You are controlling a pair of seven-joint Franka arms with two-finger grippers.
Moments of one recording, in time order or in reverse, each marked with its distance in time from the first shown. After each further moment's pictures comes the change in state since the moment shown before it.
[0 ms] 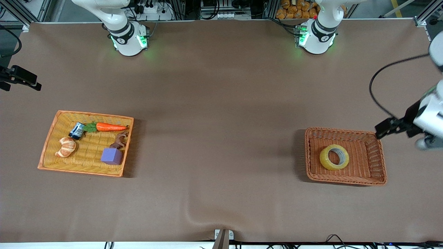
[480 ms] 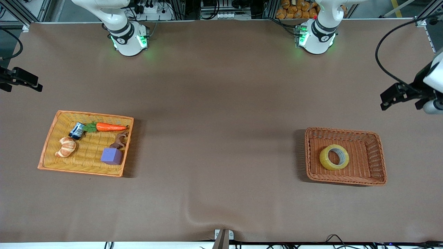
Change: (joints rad) left arm -0.020 -0.131 -0.003 -0.028 -0.012 -0.141 0.036; right arm 0.000 0.012 -0.002 -0.001 0.000 -0.003 0.000
